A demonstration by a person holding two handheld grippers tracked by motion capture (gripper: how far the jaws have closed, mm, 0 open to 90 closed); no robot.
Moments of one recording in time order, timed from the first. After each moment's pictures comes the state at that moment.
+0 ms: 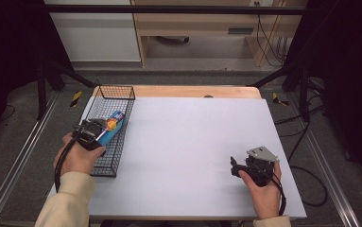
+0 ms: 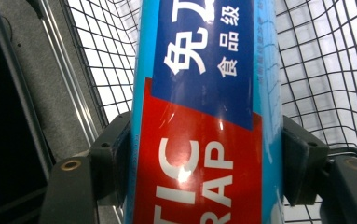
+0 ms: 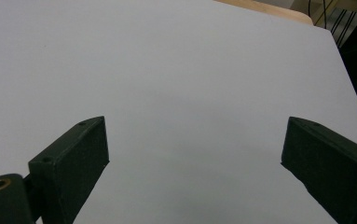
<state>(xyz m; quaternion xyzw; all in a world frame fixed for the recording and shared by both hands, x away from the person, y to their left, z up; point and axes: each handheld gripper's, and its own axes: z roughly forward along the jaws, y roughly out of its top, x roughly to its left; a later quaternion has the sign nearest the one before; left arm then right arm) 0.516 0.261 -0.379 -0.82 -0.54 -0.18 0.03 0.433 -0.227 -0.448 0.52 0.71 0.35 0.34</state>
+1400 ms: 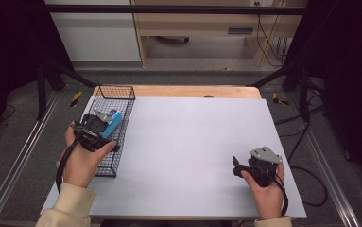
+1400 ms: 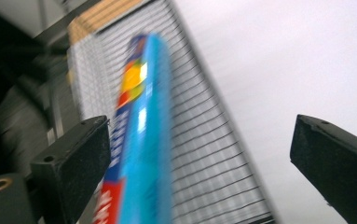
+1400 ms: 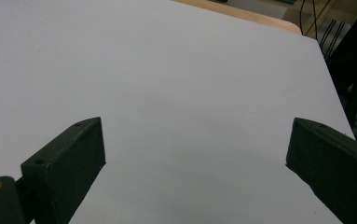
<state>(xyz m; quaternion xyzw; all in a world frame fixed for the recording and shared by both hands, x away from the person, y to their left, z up) 0.480 0.225 -0.329 -0.82 -0.46 -0.29 -0.19 0.430 -0.233 -0.445 0.51 0.70 0.35 0.35</state>
